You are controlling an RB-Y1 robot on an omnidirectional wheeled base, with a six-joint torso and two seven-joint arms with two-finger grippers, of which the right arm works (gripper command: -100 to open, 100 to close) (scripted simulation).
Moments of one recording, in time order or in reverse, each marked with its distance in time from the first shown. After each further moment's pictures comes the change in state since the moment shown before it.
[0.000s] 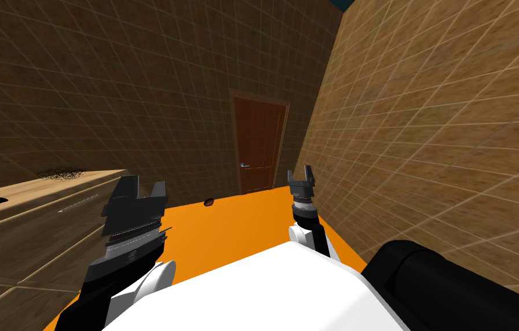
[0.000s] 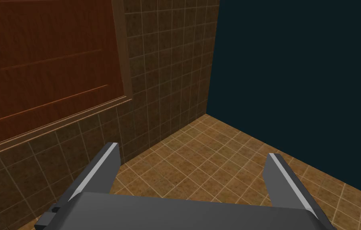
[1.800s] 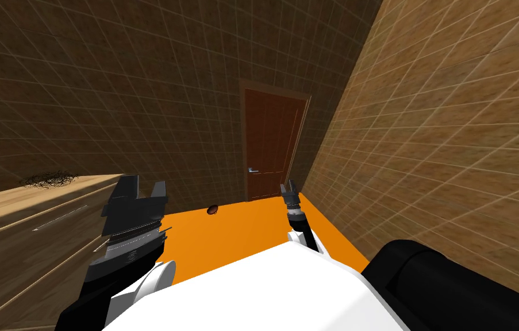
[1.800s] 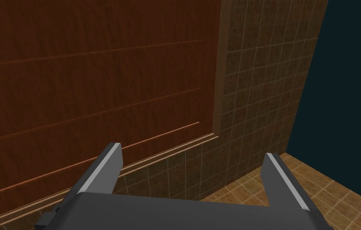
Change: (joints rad) arm -0.050 -0.115 -0.013 0.369 -0.036 -0.083 -0.011
